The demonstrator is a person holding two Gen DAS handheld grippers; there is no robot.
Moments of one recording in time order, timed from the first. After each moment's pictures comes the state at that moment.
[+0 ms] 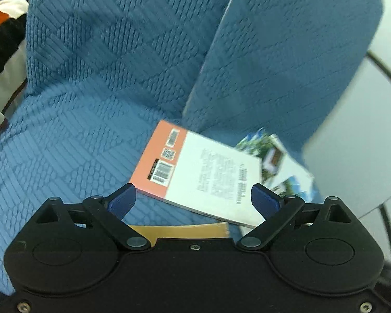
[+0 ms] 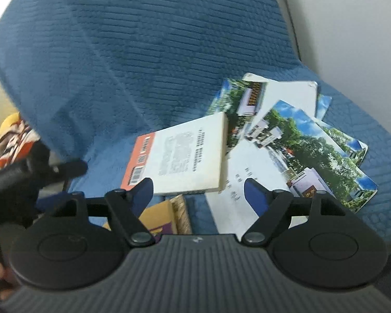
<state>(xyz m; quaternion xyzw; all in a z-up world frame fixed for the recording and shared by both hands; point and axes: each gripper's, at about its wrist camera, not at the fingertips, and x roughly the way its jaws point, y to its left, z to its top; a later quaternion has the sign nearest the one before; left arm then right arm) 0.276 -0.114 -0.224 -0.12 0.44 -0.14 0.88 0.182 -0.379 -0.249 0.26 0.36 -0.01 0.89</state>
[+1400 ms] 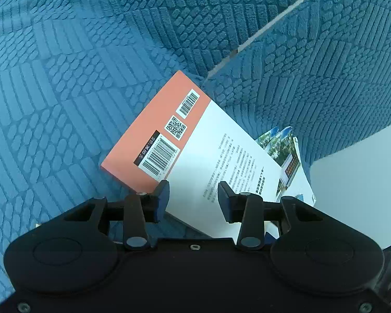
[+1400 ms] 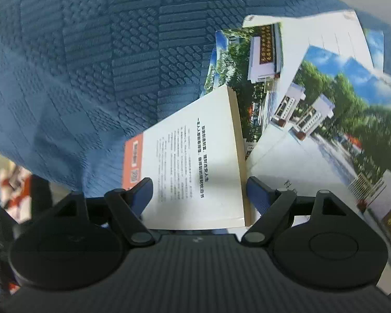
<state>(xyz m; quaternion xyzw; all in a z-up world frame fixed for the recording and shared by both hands) 0.359 -0.106 -0.315 -0.28 0.55 -0.13 0.78 0.278 -0.403 -0.333 0.40 0.43 0.02 0.81</state>
